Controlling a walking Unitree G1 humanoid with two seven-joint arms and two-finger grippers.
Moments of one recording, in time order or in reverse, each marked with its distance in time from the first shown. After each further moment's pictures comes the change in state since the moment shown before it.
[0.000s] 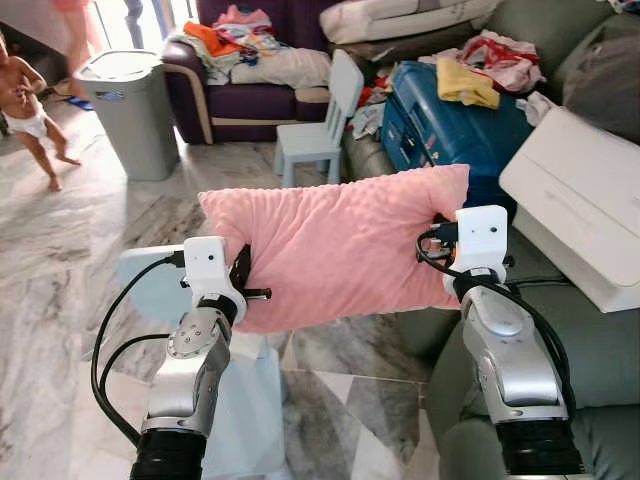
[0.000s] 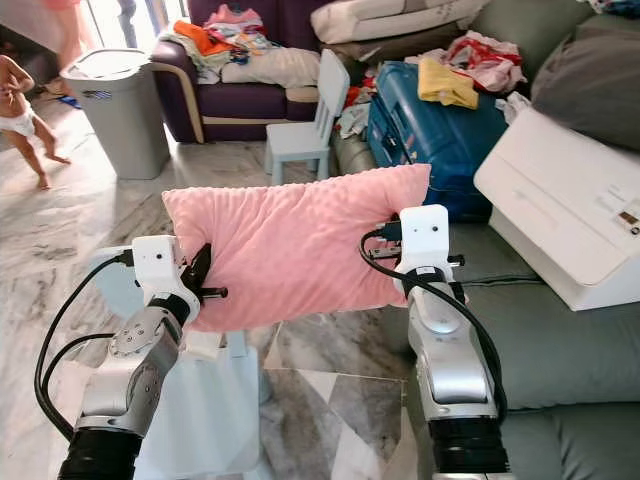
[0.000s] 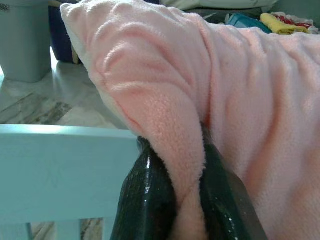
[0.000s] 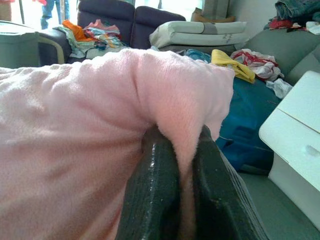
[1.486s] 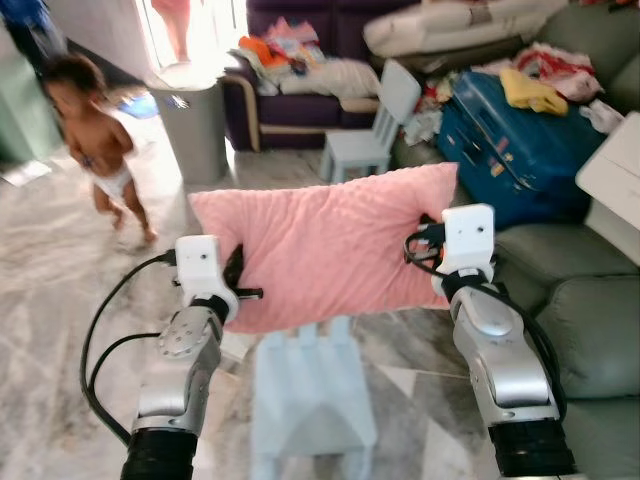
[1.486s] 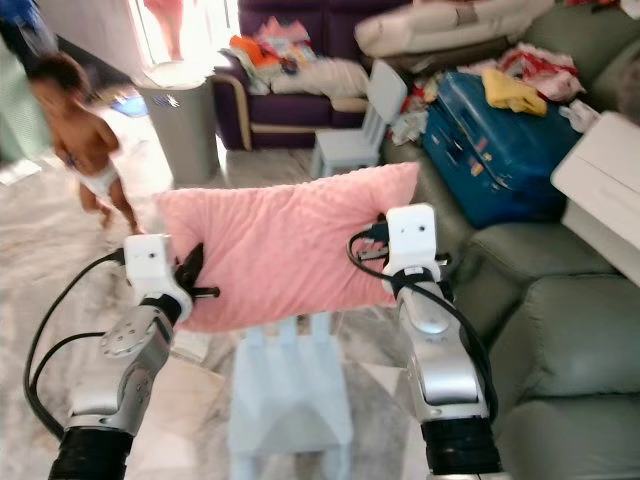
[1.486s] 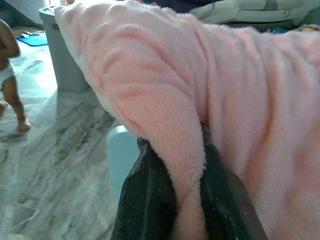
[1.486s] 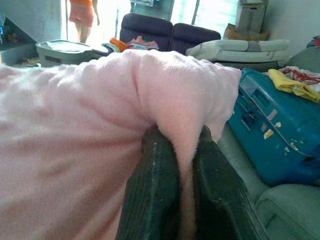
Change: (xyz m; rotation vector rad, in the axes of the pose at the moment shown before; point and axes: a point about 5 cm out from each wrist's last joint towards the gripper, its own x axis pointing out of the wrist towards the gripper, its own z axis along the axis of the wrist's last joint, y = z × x) left arm 0.001 0.008 0.004 0.020 -0.005 0.005; right arm 0.002 0.013 0.005 0.006 -0.018 0.045
